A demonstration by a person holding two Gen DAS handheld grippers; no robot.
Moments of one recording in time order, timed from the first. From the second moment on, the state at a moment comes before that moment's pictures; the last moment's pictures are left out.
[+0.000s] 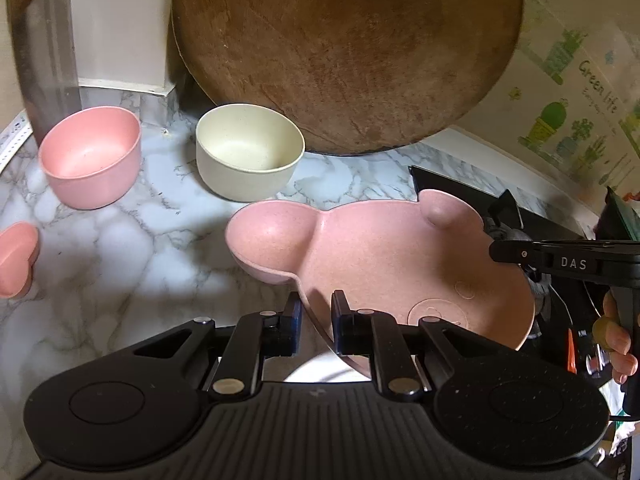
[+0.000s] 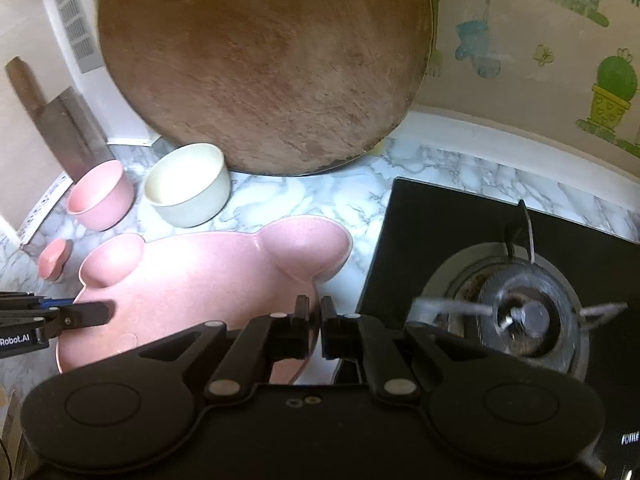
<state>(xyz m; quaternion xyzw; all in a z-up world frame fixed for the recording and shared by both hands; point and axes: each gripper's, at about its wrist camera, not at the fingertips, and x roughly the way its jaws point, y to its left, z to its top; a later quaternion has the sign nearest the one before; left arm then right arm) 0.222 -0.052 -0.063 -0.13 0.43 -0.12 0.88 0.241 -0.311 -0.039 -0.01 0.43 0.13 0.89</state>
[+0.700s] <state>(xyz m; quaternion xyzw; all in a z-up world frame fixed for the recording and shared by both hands) 0.136 -0.038 -0.069 -0.11 0.42 -0.12 0.90 0.129 -0.294 -0.051 -0.01 0.40 0.13 0.91</state>
